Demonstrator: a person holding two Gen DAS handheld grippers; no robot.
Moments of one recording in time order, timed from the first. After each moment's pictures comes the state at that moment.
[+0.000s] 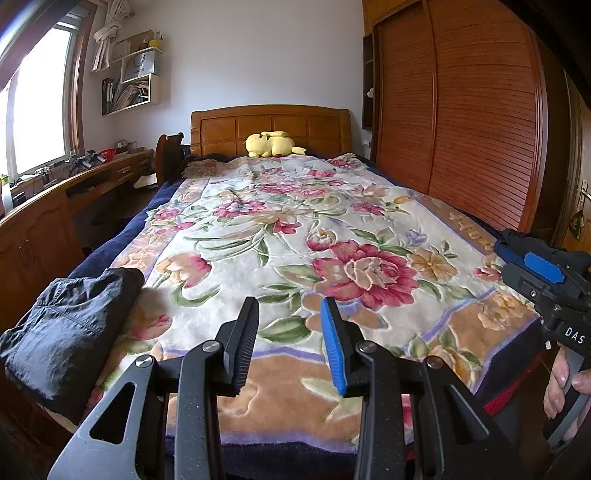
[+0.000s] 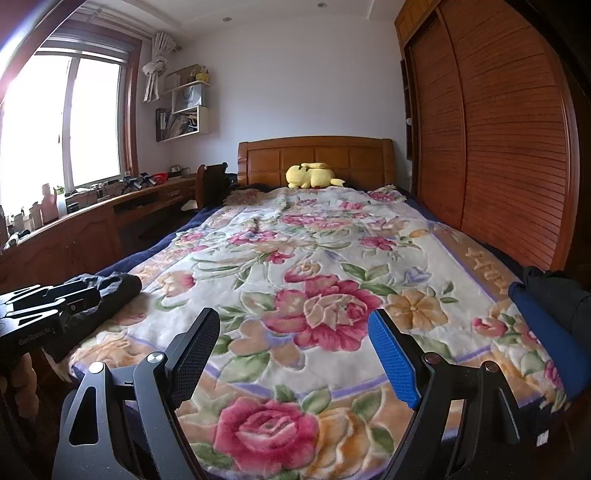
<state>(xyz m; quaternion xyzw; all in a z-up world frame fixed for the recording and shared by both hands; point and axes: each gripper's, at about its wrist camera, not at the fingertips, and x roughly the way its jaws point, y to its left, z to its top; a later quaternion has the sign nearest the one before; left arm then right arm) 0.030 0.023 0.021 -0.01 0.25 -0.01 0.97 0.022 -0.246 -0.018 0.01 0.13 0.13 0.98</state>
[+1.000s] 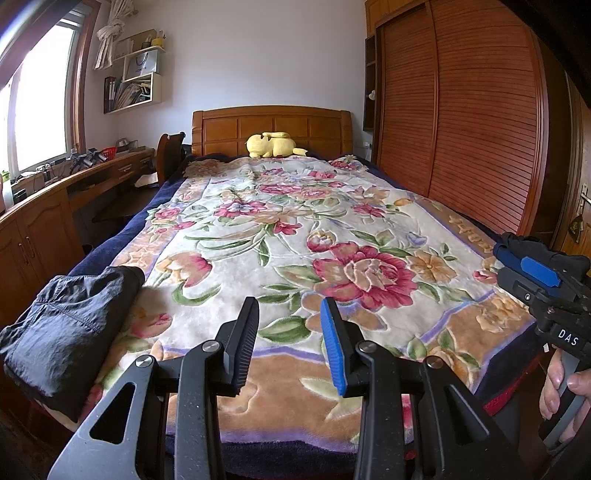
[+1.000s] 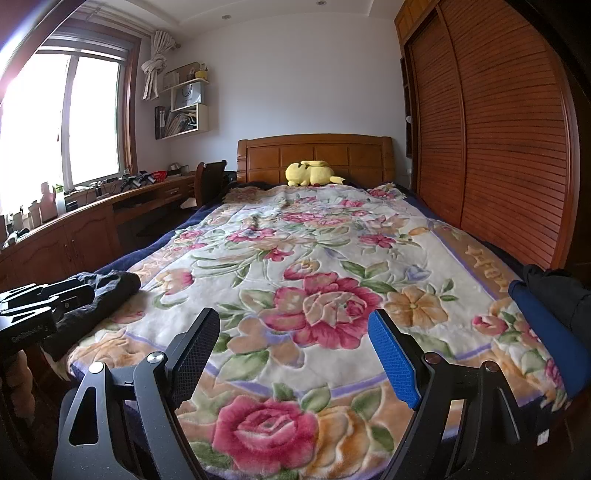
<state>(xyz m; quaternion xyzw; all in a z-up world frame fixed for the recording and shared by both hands) 0.030 0.024 0.021 -0.01 0.25 -0.01 0.97 0.022 -0.247 -0.016 0.01 0.13 0.13 0.98</state>
